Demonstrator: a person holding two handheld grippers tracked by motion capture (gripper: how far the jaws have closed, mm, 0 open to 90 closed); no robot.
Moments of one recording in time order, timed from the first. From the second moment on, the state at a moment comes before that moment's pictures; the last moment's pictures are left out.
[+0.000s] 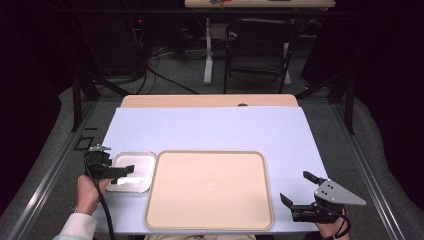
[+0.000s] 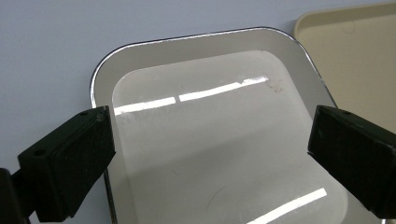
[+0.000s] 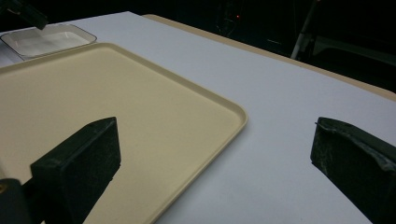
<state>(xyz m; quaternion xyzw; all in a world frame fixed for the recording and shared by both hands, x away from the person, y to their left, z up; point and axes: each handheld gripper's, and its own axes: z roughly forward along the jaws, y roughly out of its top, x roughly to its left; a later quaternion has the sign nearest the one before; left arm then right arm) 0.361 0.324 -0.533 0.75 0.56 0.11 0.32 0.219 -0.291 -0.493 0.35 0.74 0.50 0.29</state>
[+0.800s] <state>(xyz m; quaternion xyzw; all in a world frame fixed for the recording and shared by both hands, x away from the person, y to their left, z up) 0.372 0.336 -0.540 0.75 0.59 0.14 0.28 0.220 -0.291 -0.494 0.36 0.74 0.49 0.28</state>
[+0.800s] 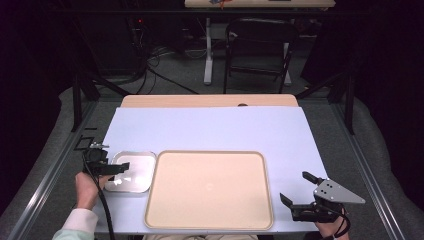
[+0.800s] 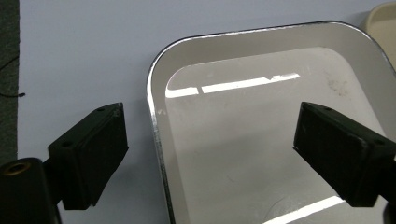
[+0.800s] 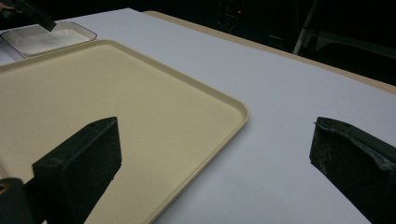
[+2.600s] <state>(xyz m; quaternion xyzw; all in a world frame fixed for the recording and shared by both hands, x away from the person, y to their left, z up) 0.362 0.359 -0.549 0.71 0.63 0.12 0.30 0.221 -0.292 -0.495 0.37 0.74 0.49 0.27</state>
